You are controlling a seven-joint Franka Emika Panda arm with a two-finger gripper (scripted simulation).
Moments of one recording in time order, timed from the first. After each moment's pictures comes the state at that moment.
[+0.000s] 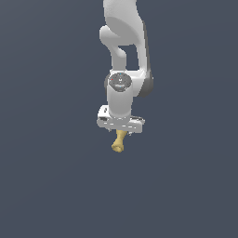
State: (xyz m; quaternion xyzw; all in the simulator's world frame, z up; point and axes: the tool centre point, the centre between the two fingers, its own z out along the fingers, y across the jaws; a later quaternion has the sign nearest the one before) arm -0.014 0.004 0.110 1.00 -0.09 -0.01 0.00
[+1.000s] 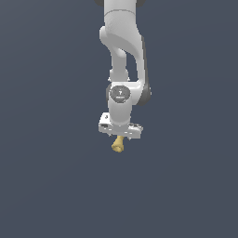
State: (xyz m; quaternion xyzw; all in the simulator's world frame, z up) arm -0.012 0.004 0.063 0.99 -0.10 0.00 0.00
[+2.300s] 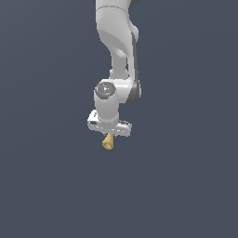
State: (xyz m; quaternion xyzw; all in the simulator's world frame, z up) arm -0.021 -0.045 0.070 0.99 -0.10 0.00 0.00
